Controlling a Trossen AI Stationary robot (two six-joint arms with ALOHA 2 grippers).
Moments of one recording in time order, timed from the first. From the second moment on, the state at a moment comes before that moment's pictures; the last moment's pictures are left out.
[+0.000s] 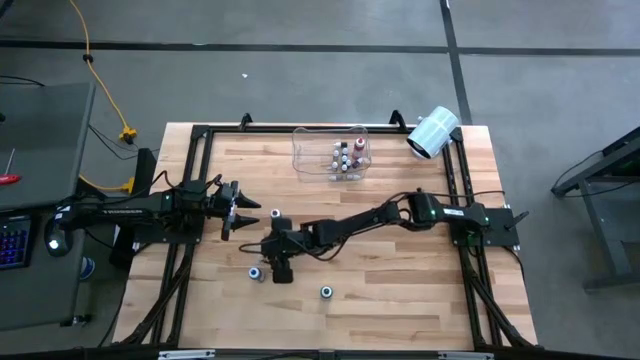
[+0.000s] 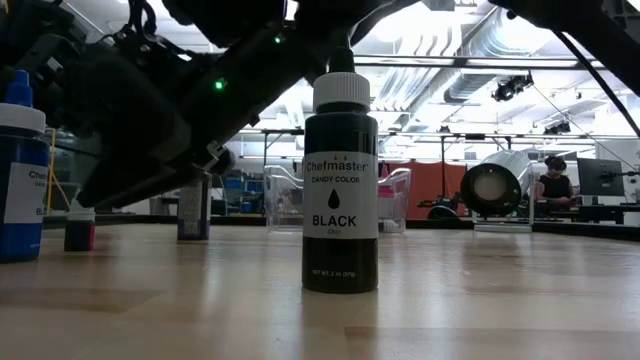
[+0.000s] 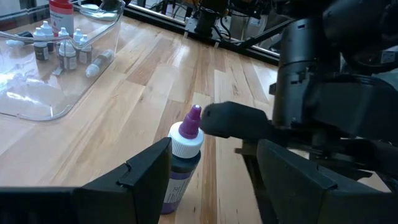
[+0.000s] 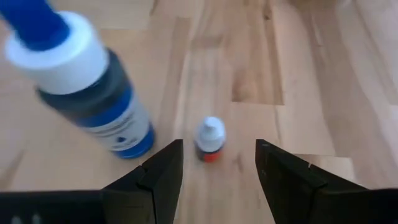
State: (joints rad) left arm 0.12 0.28 0.01 0.05 0.16 -0.26; right arm 0.17 2.46 1.95 -0.17 0.06 0.07
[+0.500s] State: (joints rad) left arm 0.12 0.28 0.01 0.05 0.16 -0.26; right arm 0.17 2.47 1.95 -0.14 0.10 0.05
